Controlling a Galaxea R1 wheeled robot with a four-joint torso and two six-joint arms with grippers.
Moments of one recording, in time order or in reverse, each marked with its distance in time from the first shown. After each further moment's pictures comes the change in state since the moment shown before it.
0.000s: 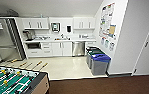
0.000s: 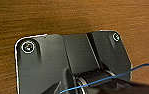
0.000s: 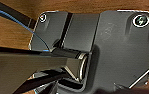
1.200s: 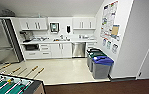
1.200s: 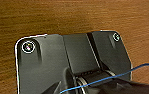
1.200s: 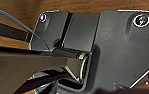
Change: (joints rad) left arm 0.000 0.000 0.000 0.000 0.000 0.000; right arm 0.000 0.006 -0.007 0.000 0.000 0.000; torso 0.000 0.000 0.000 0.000
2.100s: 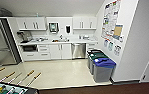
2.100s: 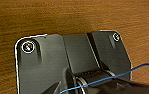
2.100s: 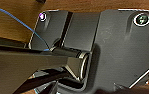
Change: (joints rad) left arm 0.000 0.000 0.000 0.000 0.000 0.000; right arm 0.000 0.007 -0.008 -0.001 0.000 0.000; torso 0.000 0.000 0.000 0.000
